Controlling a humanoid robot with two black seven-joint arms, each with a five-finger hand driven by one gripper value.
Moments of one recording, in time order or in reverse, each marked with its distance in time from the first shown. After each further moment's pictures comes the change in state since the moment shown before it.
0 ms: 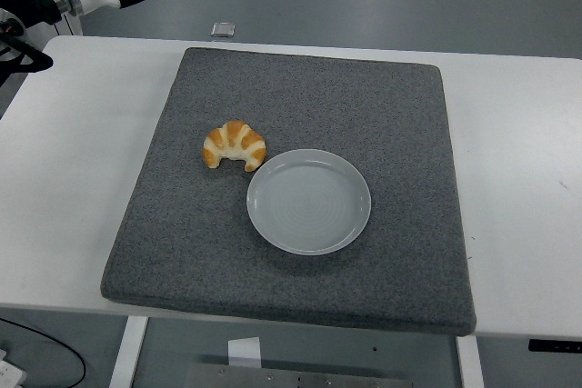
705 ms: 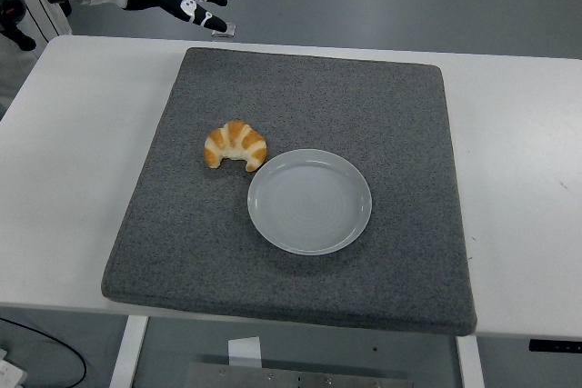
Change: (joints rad) left arm -0.211 0.080 0.310 -0.175 0.362 0.015 -0.017; right arm 0.000 0.000 0.000 0.000 0.000 0.000 0.000
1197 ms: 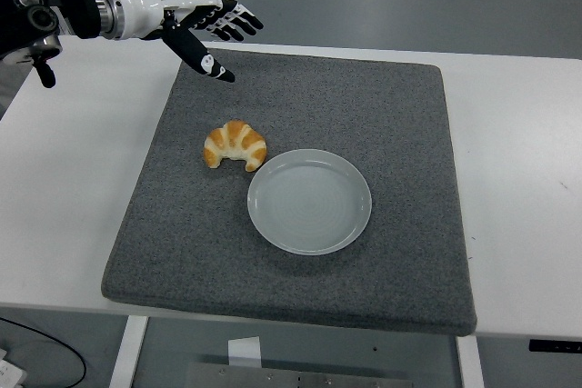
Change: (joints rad) left arm 0.010 0.042 0.120 -0.242 0.331 0.287 -0.013; right arm 0.000 0.000 0.000 0.000 0.000 0.000 0.000
